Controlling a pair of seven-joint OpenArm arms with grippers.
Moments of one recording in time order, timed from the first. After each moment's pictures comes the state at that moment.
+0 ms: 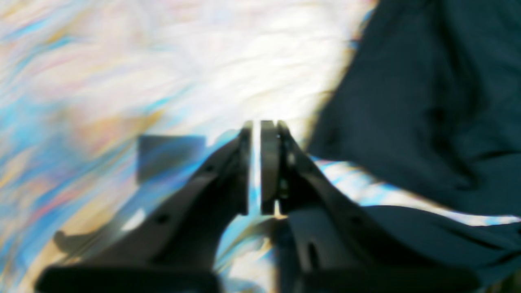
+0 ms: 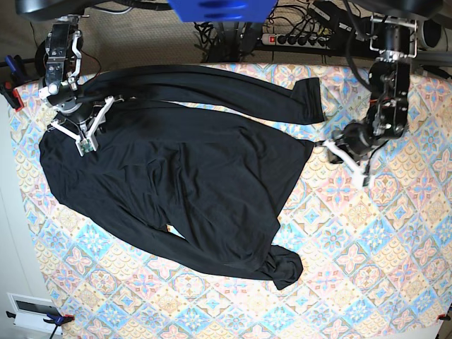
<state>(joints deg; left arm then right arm) 3.3 -26.9 1.2 94.8 -41.7 0.9 54.4 -19.0 21.0 15.4 105.0 12.5 24.7 -51.1</state>
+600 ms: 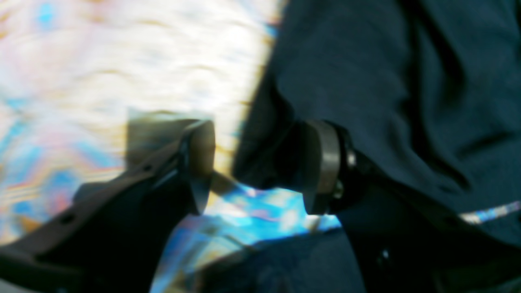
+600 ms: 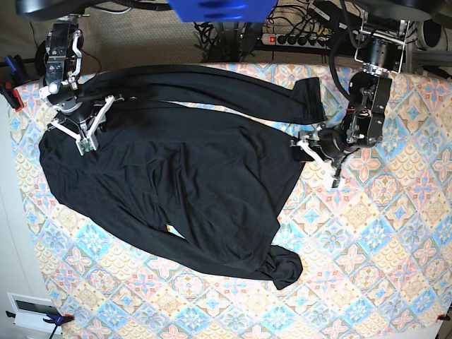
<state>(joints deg) -1.5 -24.2 11.2 86.5 -41.3 0.7 52.1 -19.2 21.1 15.4 105.1 12.7 24.7 -51.0</state>
